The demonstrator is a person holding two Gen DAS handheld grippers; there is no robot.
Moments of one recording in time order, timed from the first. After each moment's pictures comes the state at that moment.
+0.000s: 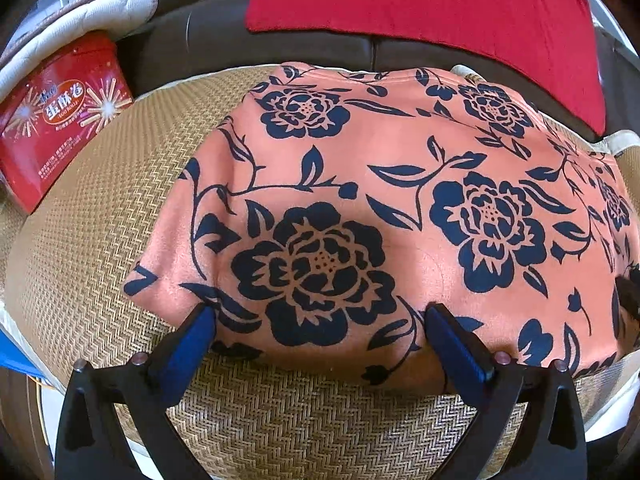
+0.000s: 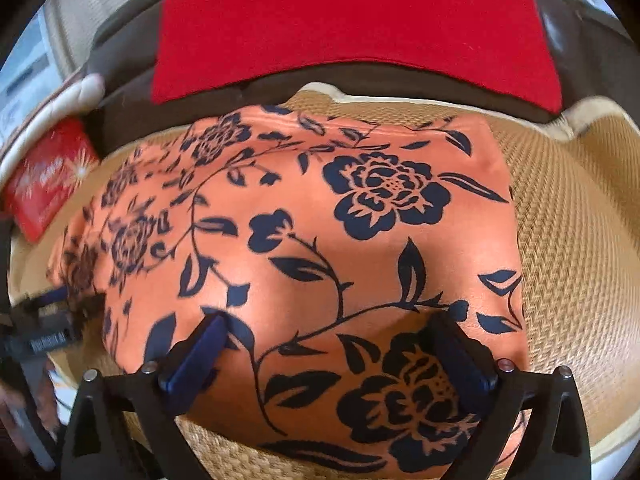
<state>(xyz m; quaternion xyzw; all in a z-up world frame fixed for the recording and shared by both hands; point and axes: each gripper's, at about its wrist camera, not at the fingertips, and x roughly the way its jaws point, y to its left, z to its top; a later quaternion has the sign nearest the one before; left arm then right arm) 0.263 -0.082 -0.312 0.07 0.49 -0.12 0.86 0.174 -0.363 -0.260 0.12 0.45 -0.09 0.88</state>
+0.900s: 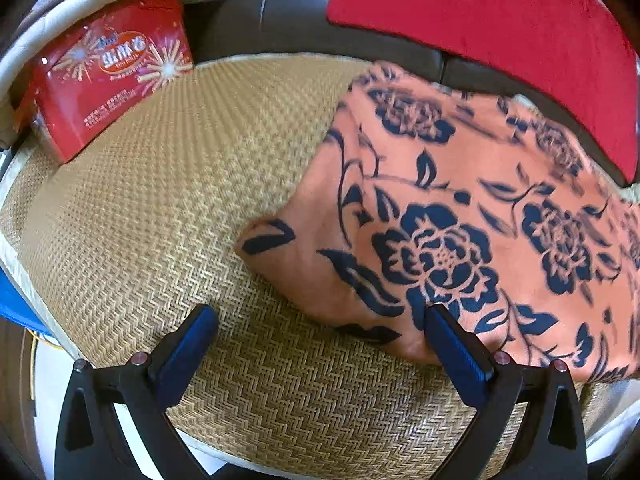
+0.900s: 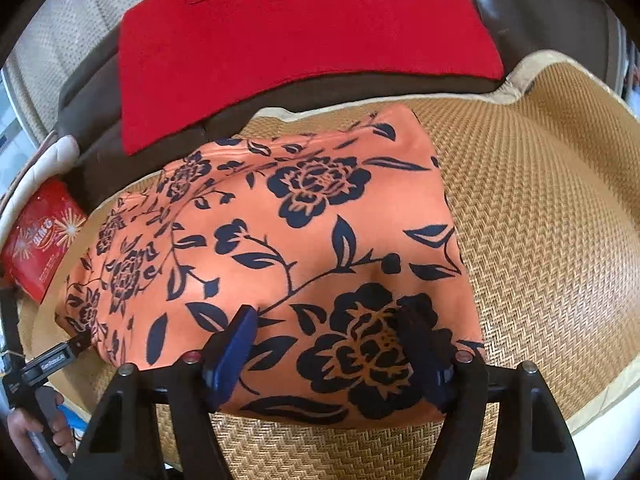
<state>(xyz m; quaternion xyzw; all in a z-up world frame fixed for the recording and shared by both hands) 0.257 -0.019 -0.315 0.01 0.50 -0.06 0.86 0.131 -0.377 -0.251 0.20 0.41 -0.14 0.88</state>
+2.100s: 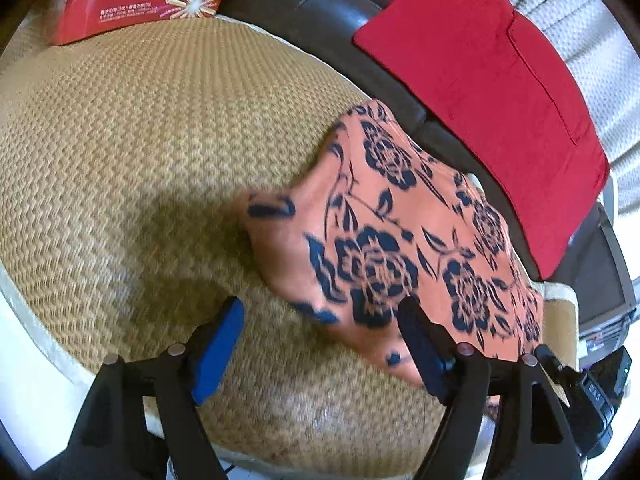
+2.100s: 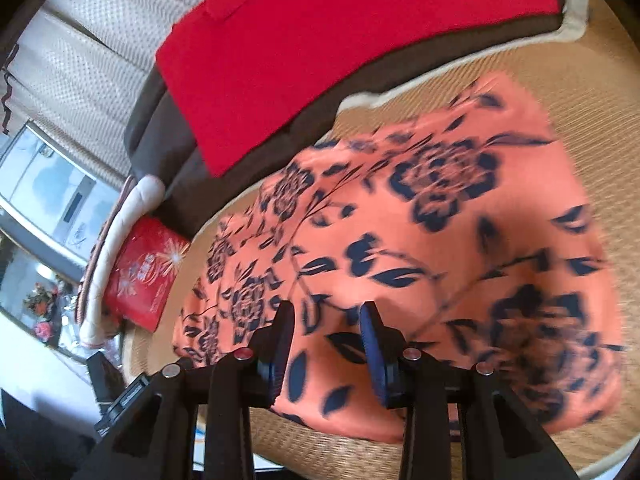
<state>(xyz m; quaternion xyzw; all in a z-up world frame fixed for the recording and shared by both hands) 0.247 0.013 -0.311 -0.23 0.50 -0.12 0.83 0.177 -0.372 -0.249 0.37 0.39 0.04 0.85</state>
